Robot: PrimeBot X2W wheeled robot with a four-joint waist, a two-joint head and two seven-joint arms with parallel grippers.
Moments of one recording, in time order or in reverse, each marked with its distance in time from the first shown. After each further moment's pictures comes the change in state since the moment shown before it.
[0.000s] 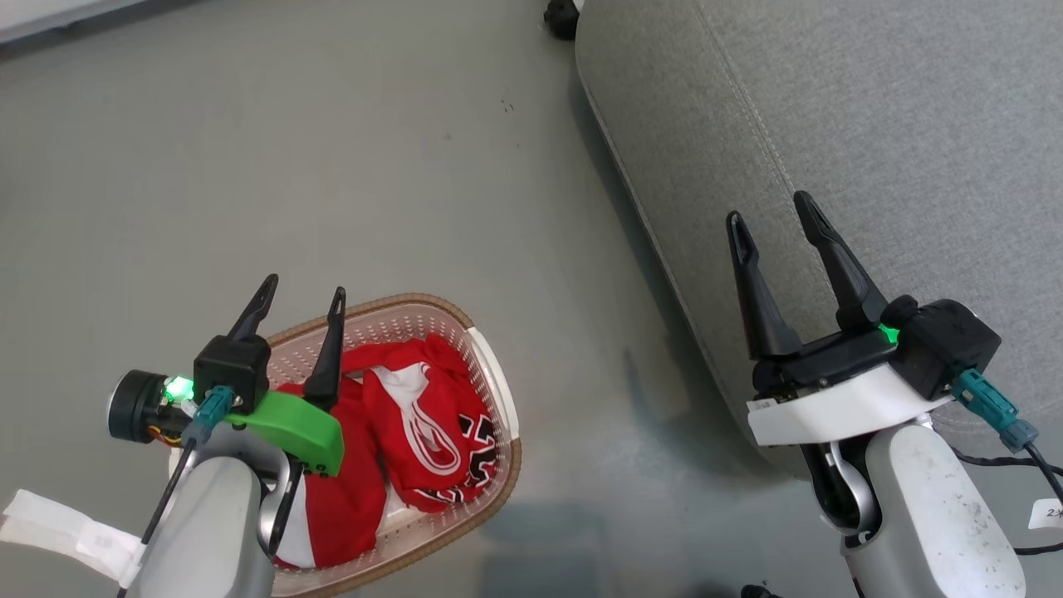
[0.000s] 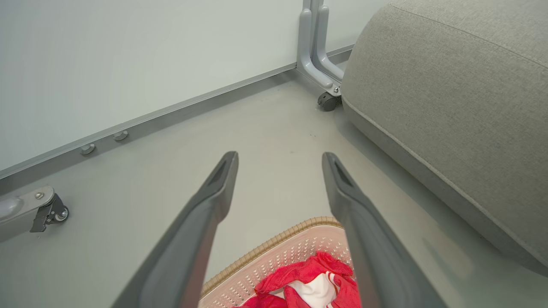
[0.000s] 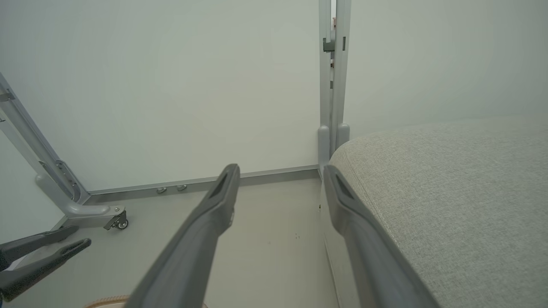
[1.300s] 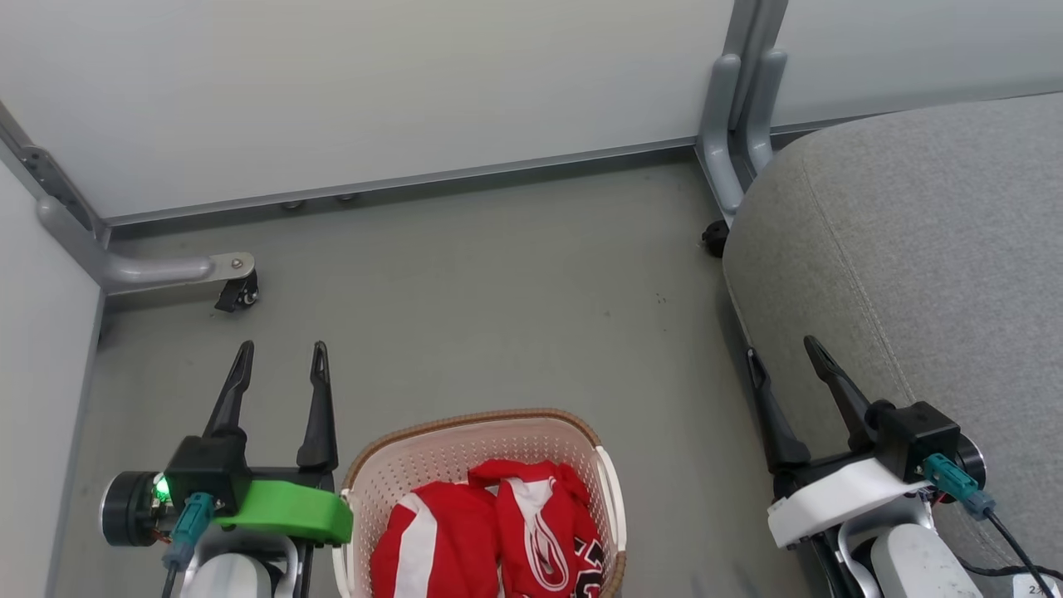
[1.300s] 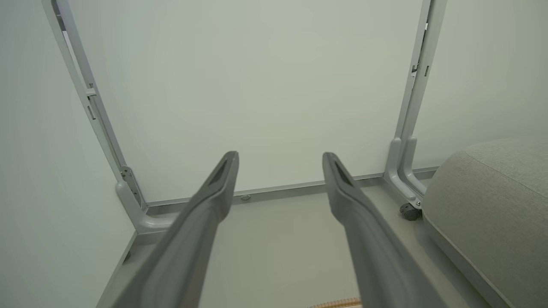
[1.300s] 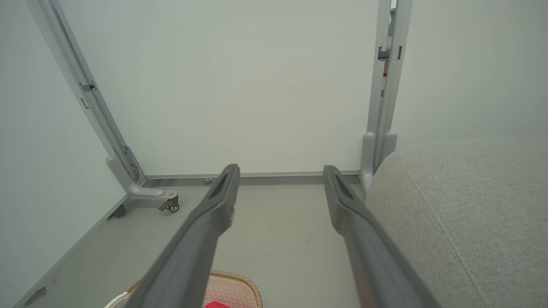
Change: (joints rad) left arm 0.275 -0.114 0.139 -0.302 0.015 0.058 0.002; right arm 0.162 0.002 -0.060 0.187 -0.047 0.000 0.001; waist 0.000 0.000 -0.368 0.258
